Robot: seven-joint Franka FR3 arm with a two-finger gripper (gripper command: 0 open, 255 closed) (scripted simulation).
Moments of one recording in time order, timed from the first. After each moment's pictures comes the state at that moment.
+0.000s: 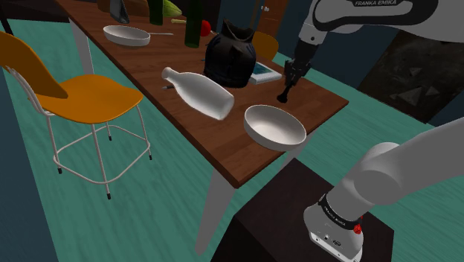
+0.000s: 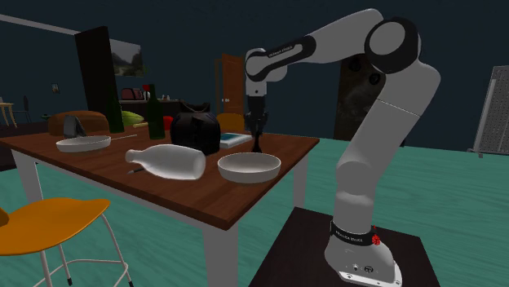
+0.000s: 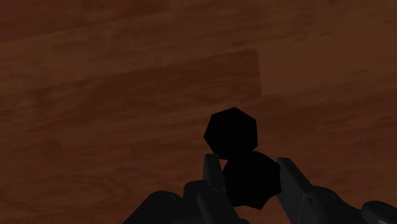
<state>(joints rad) -0.07 -0.39 -0.22 -2.20 -0.12 1.81 0.04</state>
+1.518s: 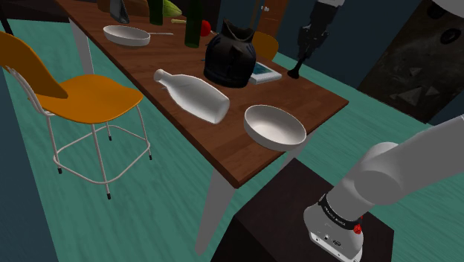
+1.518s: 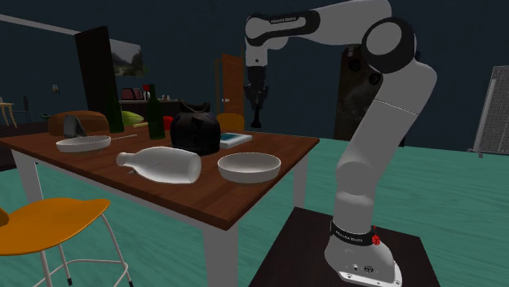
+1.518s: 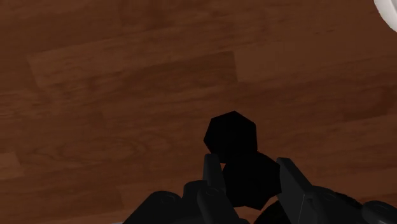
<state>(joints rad) -0.06 -0.37 -0.20 -1.88 -0.11 1.51 0.03</state>
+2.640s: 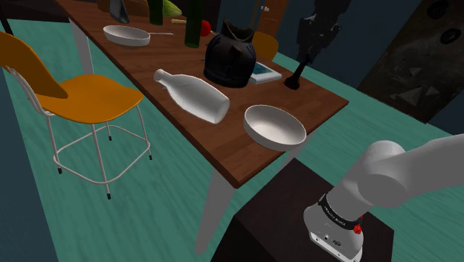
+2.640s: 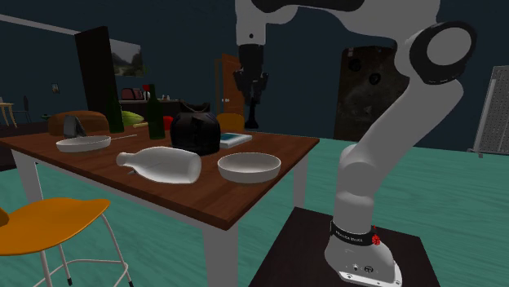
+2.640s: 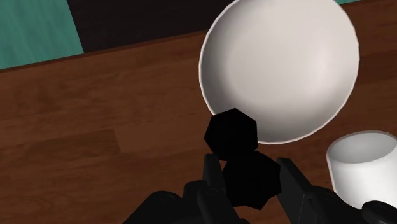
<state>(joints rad) 0.04 -0.61 0.10 -1.99 0.03 1.37 0.41</state>
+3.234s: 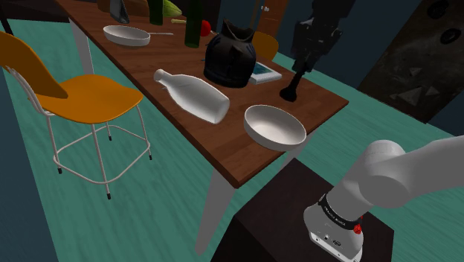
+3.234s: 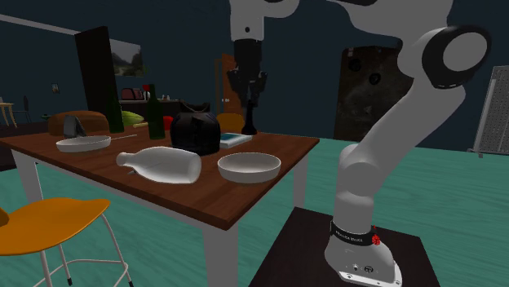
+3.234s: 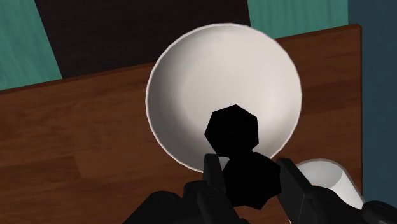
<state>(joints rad) 0.08 -0.64 0.22 -2.01 0.10 1.36 0.56</state>
